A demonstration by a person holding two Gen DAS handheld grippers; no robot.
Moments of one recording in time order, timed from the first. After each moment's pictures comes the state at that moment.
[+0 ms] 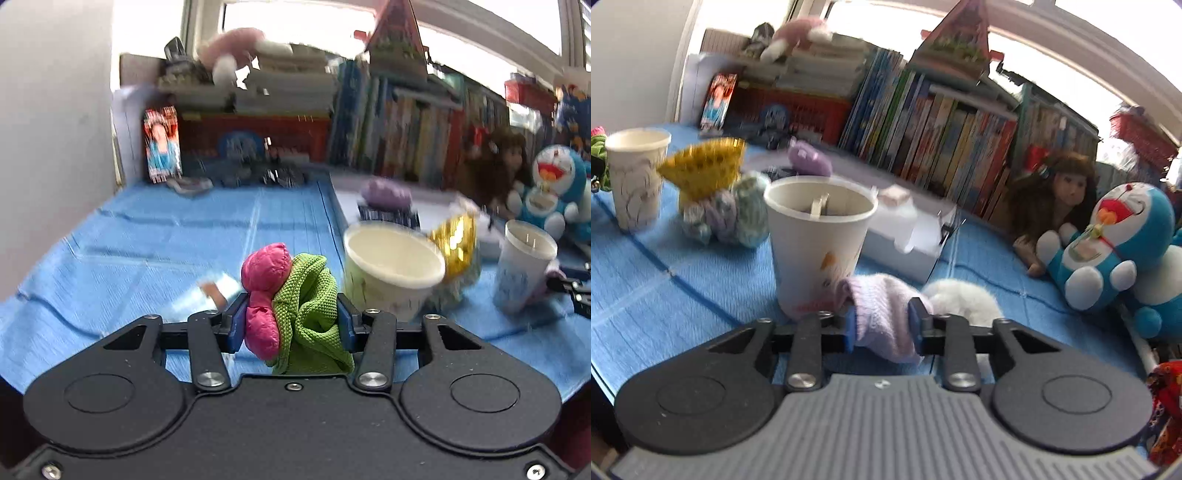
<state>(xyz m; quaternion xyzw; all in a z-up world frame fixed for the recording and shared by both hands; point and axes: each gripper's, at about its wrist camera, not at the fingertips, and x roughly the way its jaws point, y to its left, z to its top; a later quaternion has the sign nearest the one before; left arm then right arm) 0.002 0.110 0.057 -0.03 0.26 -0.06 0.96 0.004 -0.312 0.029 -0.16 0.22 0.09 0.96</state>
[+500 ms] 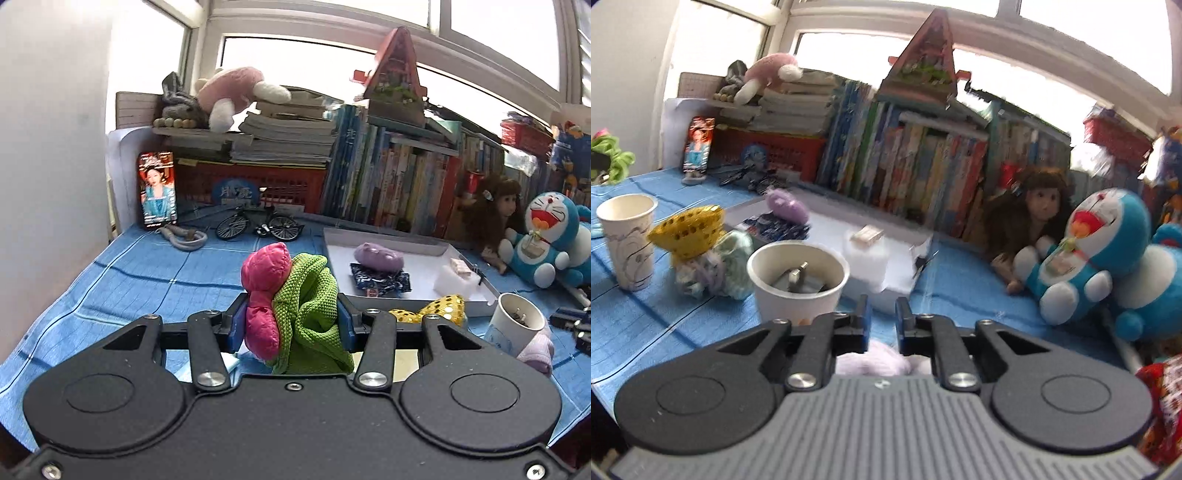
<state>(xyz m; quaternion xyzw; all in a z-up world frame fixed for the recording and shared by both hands) 0.028 0.115 0.109 -0.04 0.23 -0.07 0.97 0.005 -0.327 0.055 -0.11 0.22 0.09 0.97</state>
